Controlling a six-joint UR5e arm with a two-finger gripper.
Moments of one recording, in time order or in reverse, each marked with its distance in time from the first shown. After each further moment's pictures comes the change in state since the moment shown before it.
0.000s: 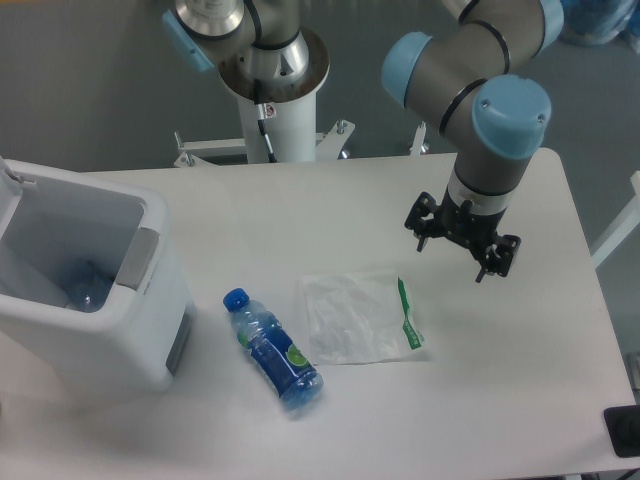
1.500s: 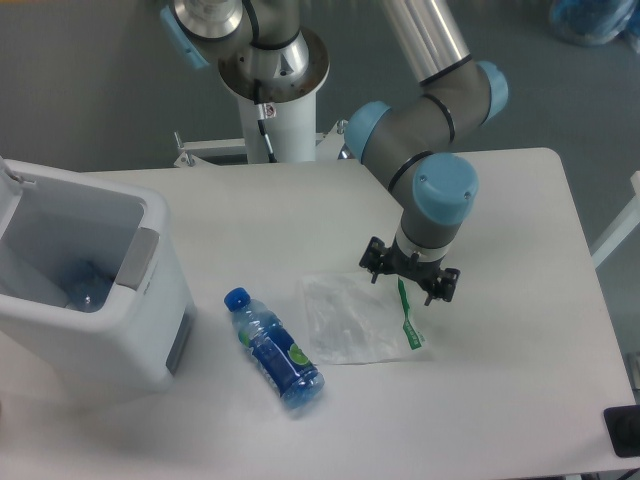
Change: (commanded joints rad) arm -0.067 -0.097 -0.215 0.221 0.006 -0.253
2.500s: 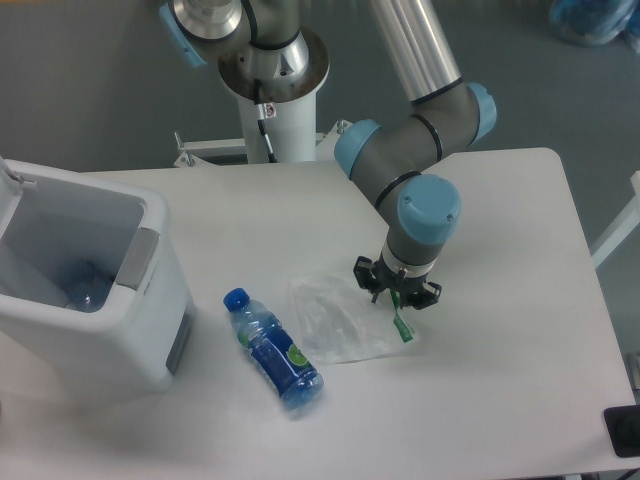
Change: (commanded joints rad) arm -0.026 -0.022 0.009 0.025 -0.003 -0.063
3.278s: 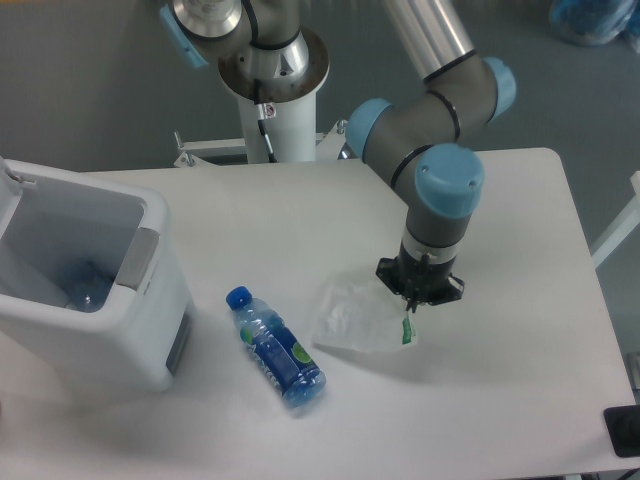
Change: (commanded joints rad) arm 0.044 0.086 0.139 -0.008 -0.119 -0.011
